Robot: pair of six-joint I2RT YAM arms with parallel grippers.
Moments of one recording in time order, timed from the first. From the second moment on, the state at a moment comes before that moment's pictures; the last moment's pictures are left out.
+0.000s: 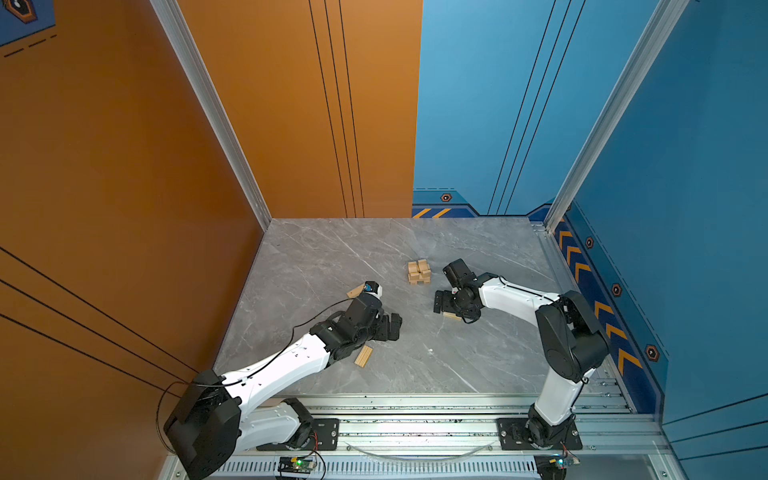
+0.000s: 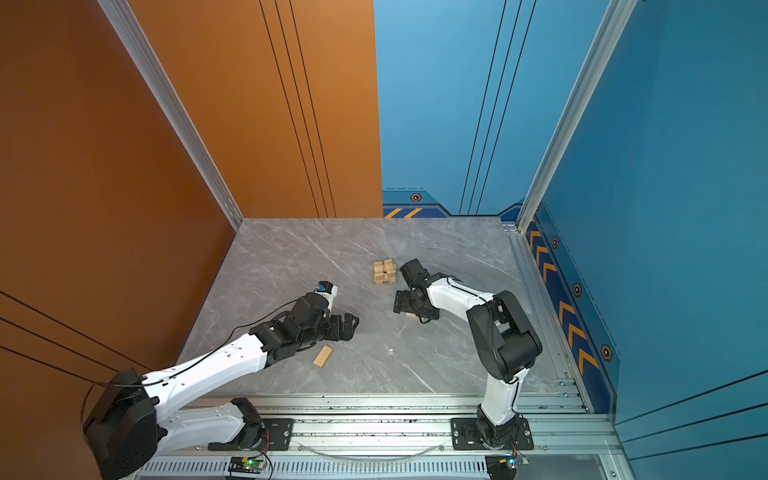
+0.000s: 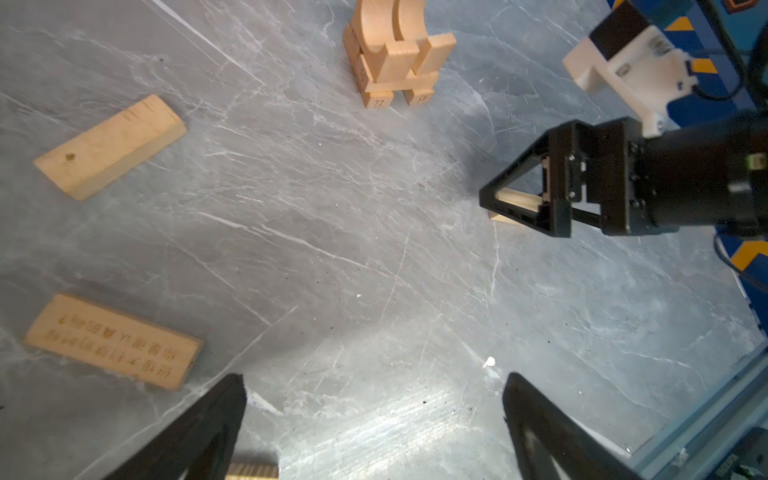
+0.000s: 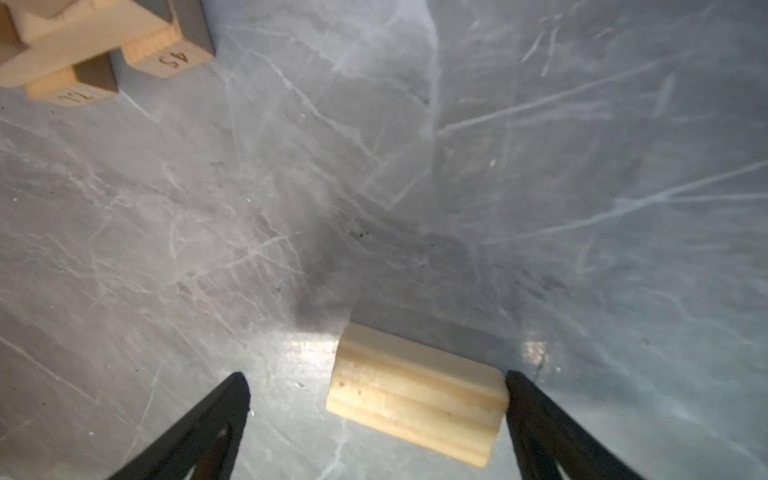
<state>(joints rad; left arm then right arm) -0.72 1.20 0.69 -0.23 -0.06 -0.56 0.50 1.82 1.16 -0.56 -0.01 0.63</state>
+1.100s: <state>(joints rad) -0.73 0.98 0.54 -0.23 -0.03 -0.58 0.59 1.88 1.24 -0.61 0.03 0.60</state>
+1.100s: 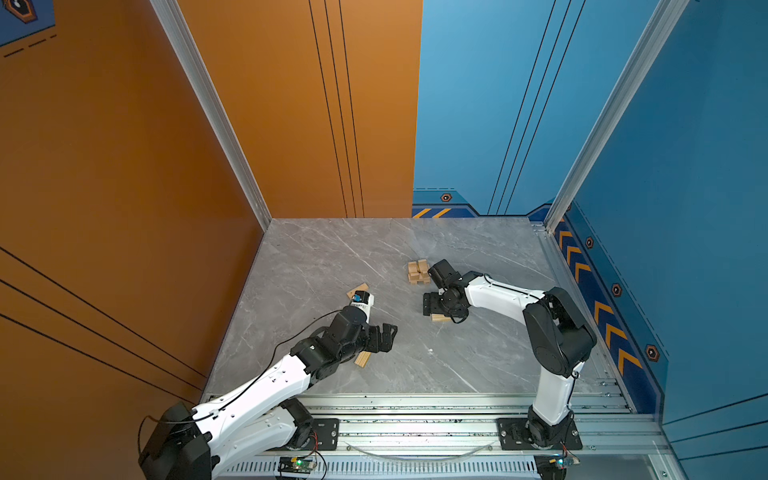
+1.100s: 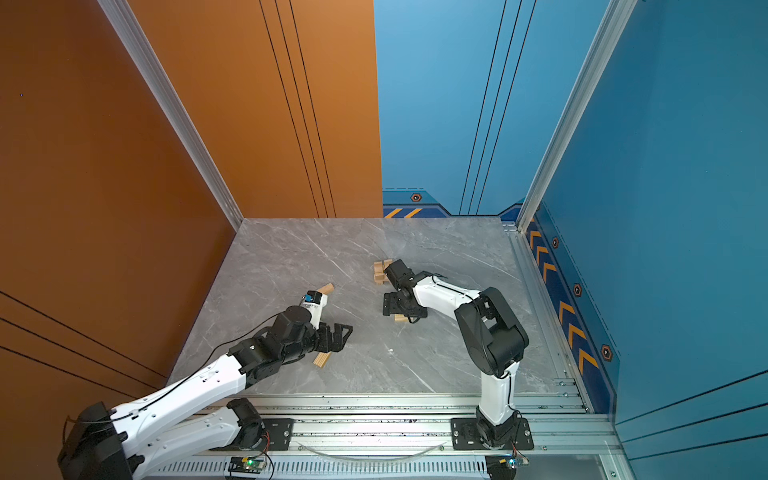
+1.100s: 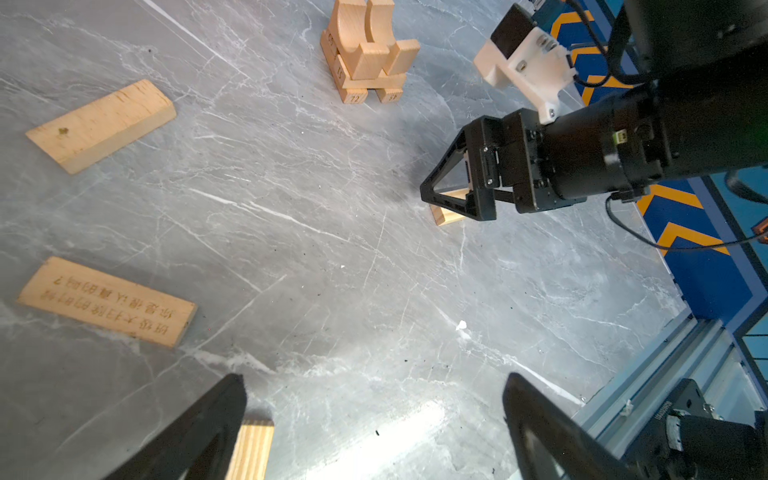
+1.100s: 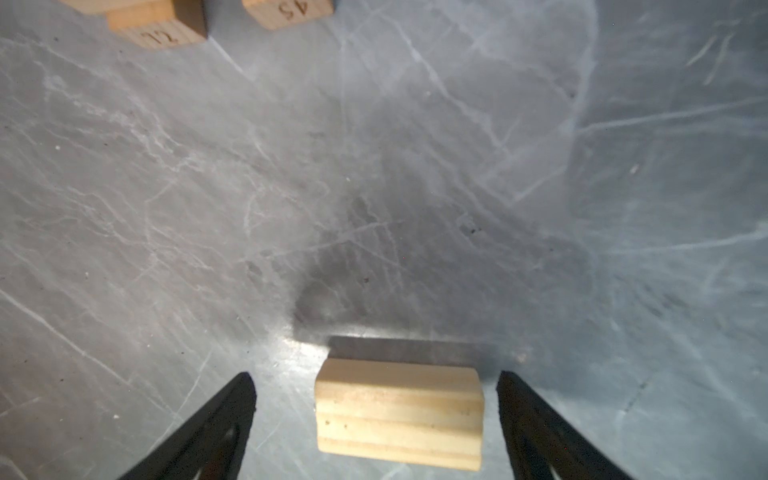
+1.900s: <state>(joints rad) -0.78 0.96 0.54 -0.24 -0.06 -0.60 0.62 1.86 1.19 -0.62 0.07 0.58</state>
